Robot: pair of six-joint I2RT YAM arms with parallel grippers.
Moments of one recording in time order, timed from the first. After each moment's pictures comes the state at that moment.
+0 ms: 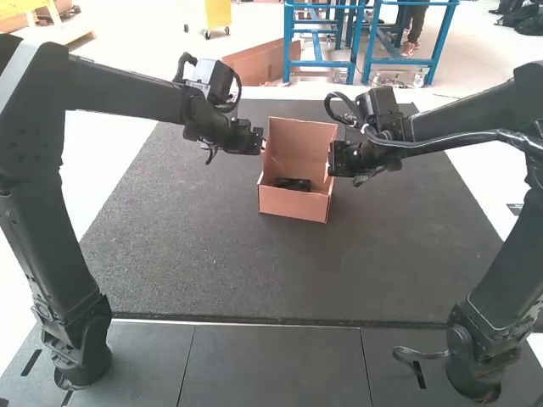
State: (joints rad) left arm -0.42 1.68 1.21 -0.26 -0.02 -0.17; right arm 0.42 1.61 0.94 -0.06 -0.15 0.21
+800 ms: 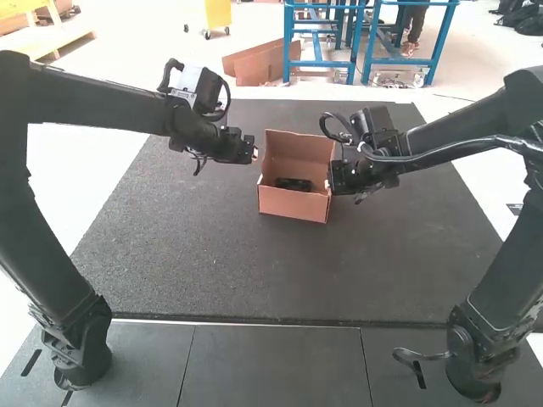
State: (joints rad) left arm -0.42 1.54 1.07 -0.25 -0.02 -0.19; right arm 0.45 1.61 0.86 -0.05 -0.08 0.15
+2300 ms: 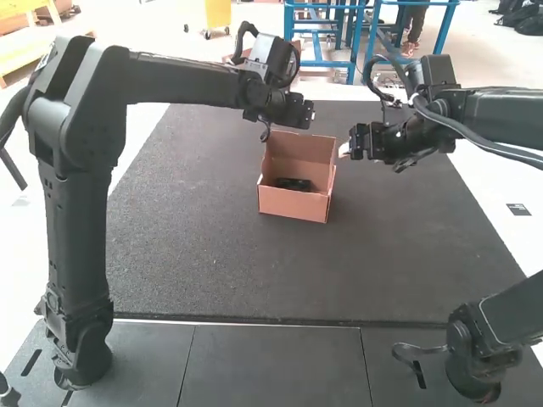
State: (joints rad) left arm -0.61 1.92 1.59 -0.22 -0.24 -0.16; right arm 0.28 1.31 0.97 -0.43 -0.25 0.10
